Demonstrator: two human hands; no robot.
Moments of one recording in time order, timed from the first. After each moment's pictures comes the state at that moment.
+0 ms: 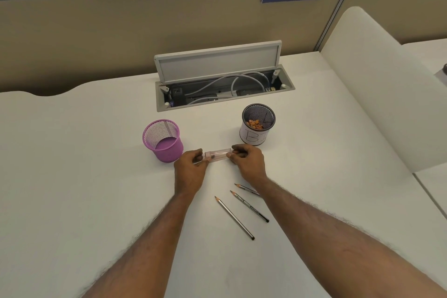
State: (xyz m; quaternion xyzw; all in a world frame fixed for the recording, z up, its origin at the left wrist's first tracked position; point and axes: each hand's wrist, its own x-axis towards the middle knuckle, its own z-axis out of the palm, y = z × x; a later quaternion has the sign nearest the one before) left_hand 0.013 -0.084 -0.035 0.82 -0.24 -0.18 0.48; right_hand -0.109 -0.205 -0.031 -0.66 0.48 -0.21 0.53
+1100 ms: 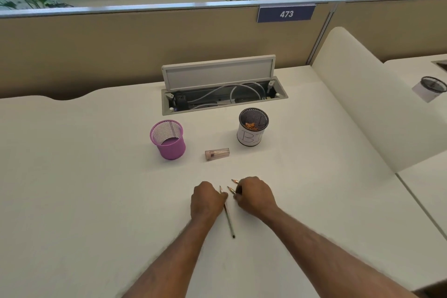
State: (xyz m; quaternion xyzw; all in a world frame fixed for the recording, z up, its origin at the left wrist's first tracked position) left_hand -0.076 -0.048 -0.002 0.91 -0.20 -0.30 0.22; right_hand -0.179 -0.140 0.002 -0.89 0.40 0.07 0.21
